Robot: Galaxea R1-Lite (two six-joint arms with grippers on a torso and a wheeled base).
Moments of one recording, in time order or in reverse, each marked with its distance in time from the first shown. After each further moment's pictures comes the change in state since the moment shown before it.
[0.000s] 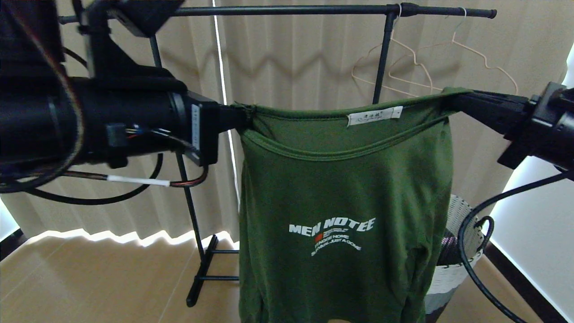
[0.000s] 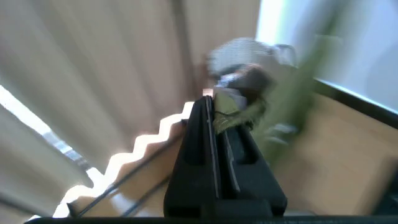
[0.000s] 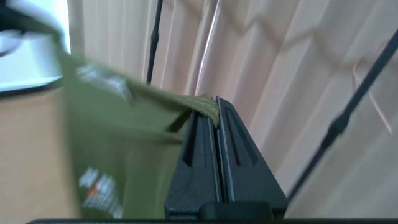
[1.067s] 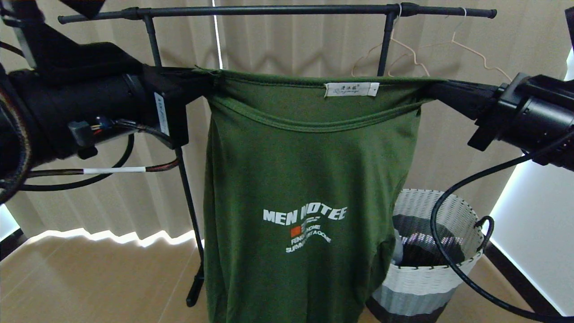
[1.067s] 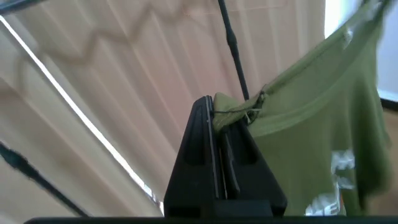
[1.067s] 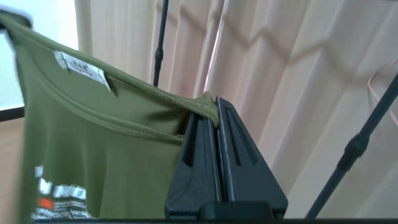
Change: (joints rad) left arm 0.037 -0.062 0.169 -0.335 0.132 0.235; right arm 0.021 0.078 -0.058 -0.047 -0.003 0.043
